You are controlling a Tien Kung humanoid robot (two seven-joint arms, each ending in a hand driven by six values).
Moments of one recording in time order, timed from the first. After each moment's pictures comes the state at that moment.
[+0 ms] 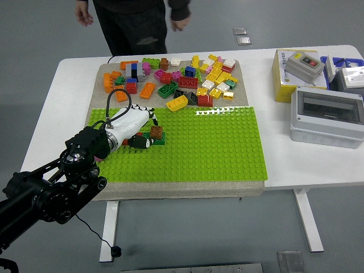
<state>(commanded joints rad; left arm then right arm) -0.67 0.18 -0.68 -1.05 2.12 0.01 0.17 0.06 -0.09 1.96 0.18 -1.82 0.07 -0.29</state>
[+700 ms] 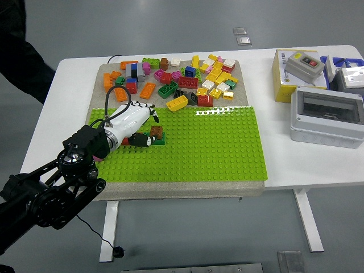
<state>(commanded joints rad) -0.63 0.20 -0.73 -1.17 2.15 -0.04 0.22 0.05 -0.08 1.99 0.18 -1.85 0.07 -0.30</state>
